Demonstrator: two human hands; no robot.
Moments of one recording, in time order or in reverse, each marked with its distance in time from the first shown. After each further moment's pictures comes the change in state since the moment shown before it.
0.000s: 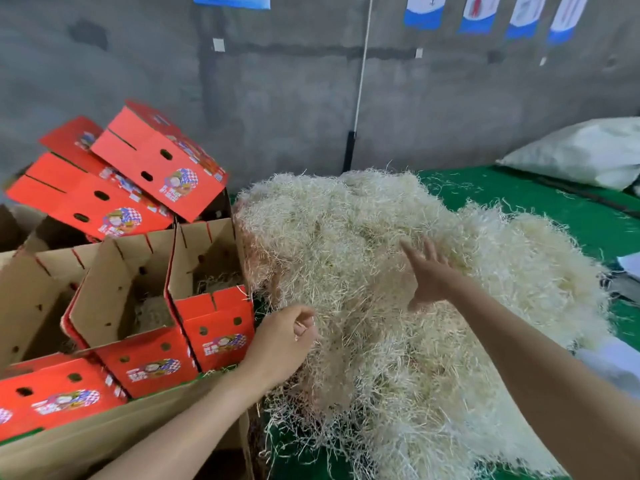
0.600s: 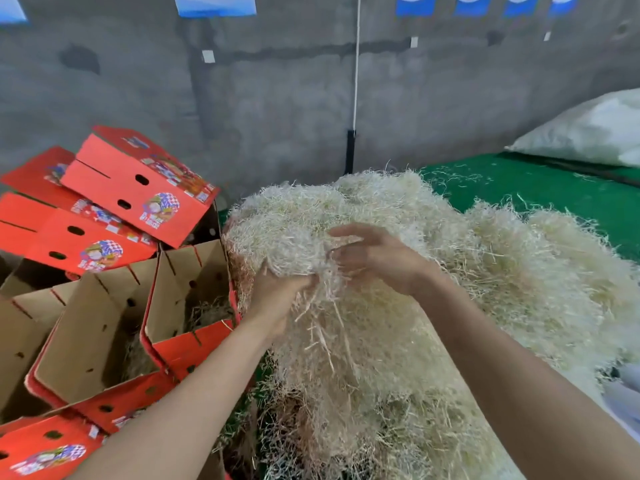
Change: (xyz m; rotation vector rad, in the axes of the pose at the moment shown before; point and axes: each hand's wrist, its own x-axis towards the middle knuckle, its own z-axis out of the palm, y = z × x) left_hand 0.134 0.022 0.000 -0.828 0.195 -0.354; right_hand 0.015 -0.062 -0.049 1.267 -0.128 -0.467
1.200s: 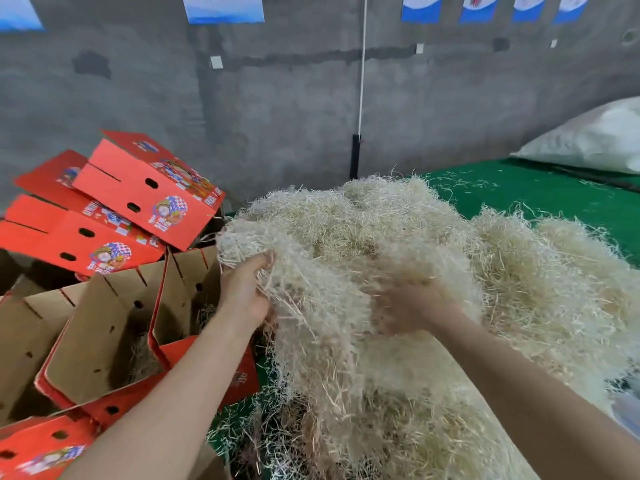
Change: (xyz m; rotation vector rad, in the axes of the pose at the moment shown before) left_hand 0.003 0.034 -0.028 -0.450 0.131 -0.142; right_hand -0.006 0.061 -0.018 -1.455 -0.235 0.203
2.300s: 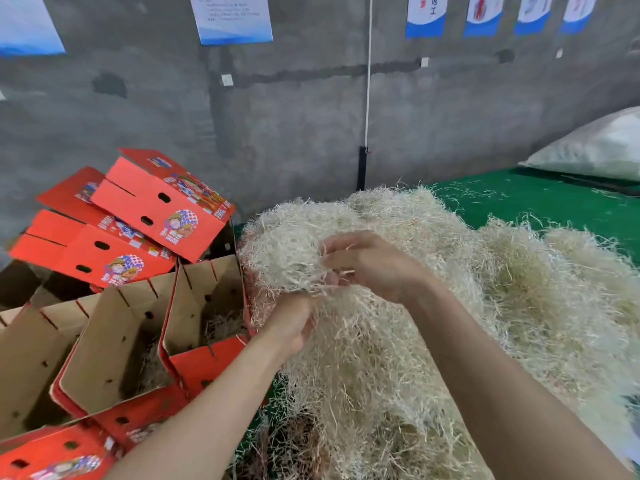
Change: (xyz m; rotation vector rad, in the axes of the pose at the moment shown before) left_hand -0.021 -0.033 0.018 0.373 -0.371 0.024; right_hand -0.023 -0.061 -0.097 1.445 0.189 -0.296
